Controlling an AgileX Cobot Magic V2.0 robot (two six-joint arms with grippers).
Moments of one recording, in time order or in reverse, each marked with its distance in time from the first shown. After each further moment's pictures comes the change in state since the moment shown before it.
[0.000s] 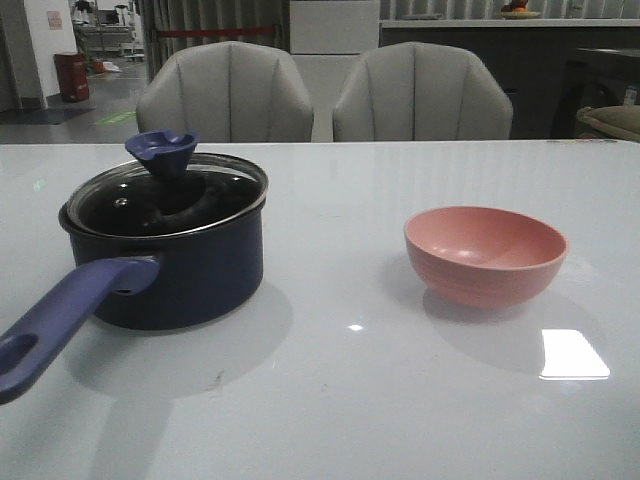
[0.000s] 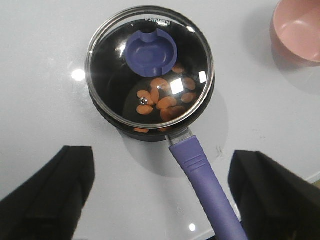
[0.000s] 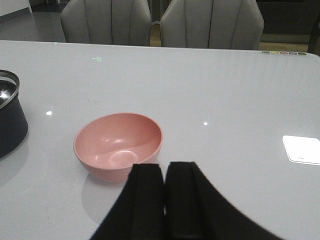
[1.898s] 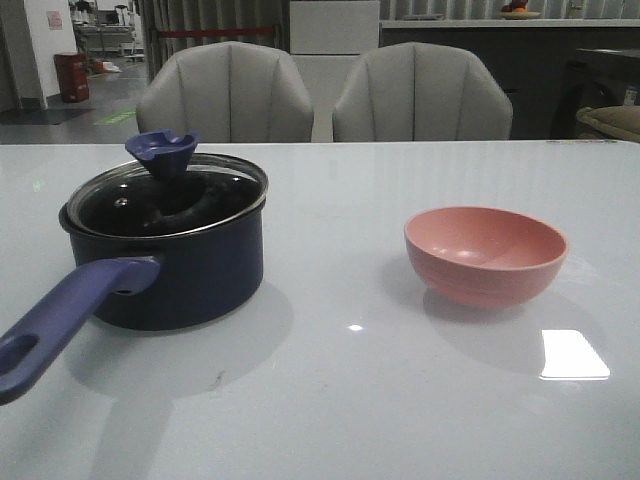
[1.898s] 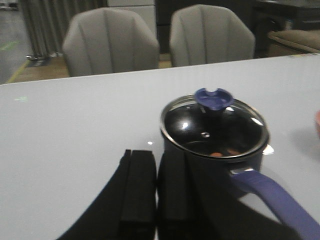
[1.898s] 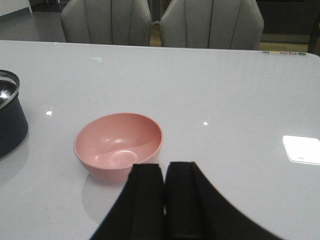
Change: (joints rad) left arm 0.163 -1.036 1.045 0.037 -0.765 -0.026; right arm 0.000 0.000 0.000 0.000 0.000 0.000
